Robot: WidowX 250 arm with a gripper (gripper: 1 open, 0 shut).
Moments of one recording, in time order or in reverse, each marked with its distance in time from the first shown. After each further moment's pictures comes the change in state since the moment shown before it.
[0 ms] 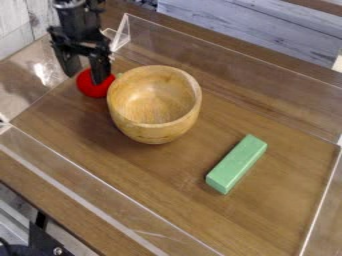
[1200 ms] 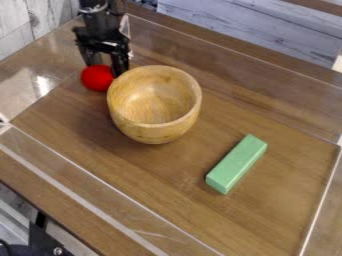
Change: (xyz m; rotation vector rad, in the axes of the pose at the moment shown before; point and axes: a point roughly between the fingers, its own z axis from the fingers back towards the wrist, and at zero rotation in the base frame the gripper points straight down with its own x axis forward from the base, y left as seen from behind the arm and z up) arm 0.055 0.002 -0.030 -0.014 -0.037 -0.027
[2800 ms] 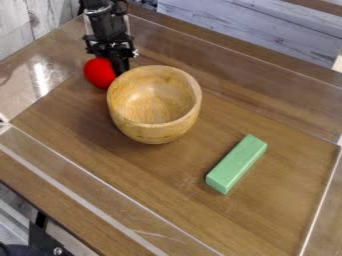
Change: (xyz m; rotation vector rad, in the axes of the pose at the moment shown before) arm 0.002 0.009 -0.009 -0.186 0.113 -0.016
